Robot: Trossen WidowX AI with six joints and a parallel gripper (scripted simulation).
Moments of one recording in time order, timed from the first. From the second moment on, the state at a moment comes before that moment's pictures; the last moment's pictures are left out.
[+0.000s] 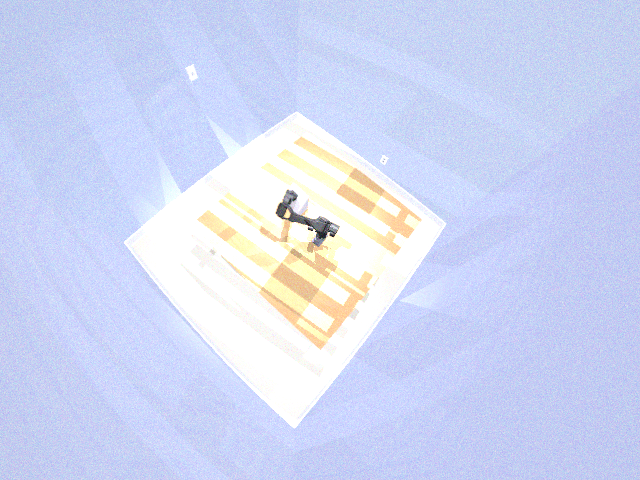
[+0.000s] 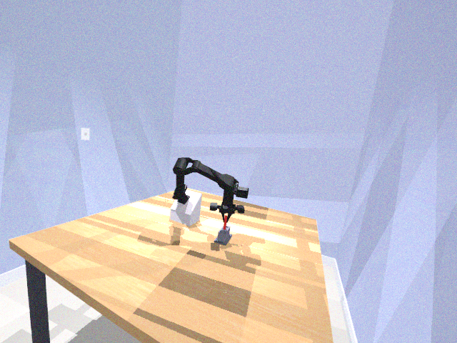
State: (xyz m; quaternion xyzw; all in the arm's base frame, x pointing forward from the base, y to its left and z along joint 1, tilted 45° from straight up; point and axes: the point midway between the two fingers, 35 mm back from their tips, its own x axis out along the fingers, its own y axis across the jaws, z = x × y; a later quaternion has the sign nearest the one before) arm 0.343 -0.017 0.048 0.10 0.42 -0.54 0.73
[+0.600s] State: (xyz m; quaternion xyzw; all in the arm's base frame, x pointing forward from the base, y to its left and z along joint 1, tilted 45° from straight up) arm 0.343 -0.018 0.047 0.10 0.42 -0.54 0.73
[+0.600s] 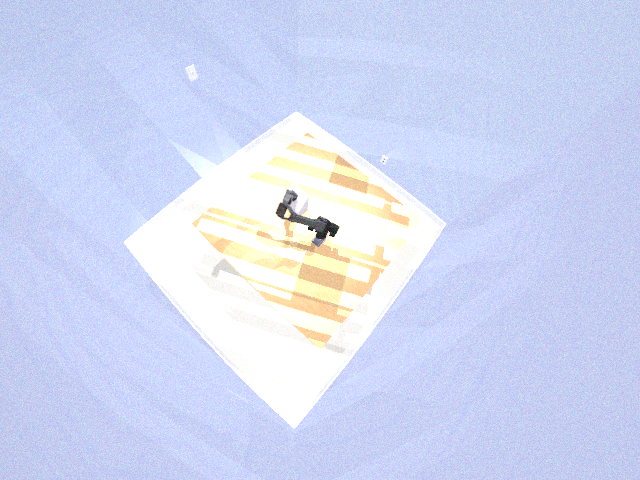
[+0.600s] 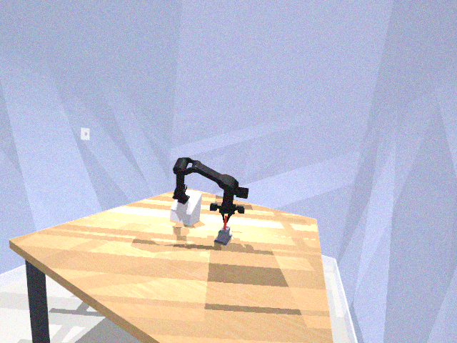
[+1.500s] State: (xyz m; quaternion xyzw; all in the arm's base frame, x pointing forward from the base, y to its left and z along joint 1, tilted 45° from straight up) arm 0.342 -0.016 0.048 0.09 0.42 -0.54 0.73
